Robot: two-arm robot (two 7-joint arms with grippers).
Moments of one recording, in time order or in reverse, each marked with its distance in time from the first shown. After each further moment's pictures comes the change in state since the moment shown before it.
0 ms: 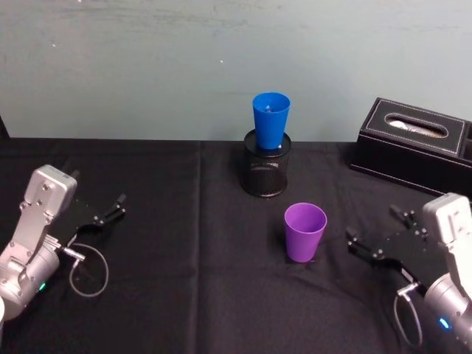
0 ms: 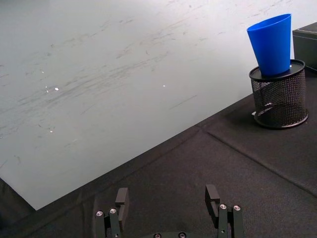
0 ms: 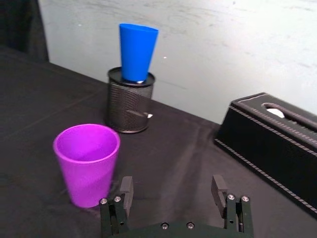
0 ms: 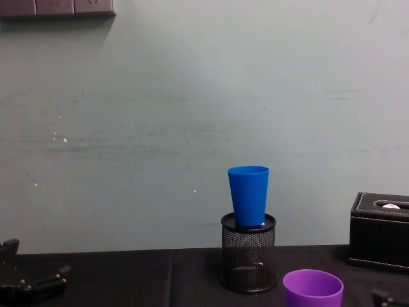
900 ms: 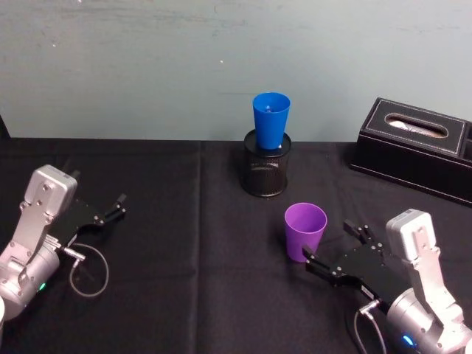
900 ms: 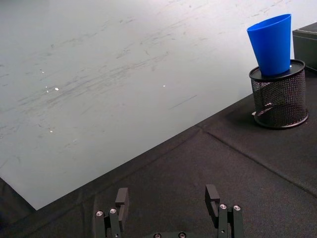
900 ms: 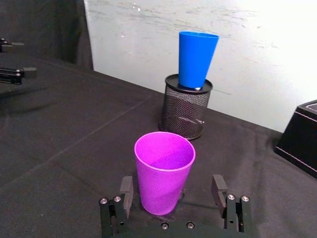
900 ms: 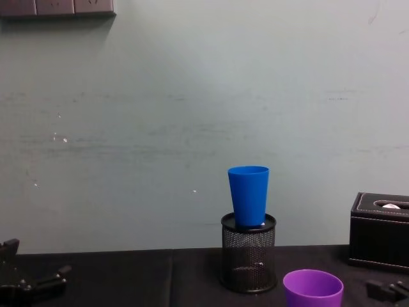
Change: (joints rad) left arm 0.000 0.000 0.000 0.000 0.000 0.000 0.000; right arm -0.031 -0.089 -0.017 -0.020 -0.028 -0.006 0.097
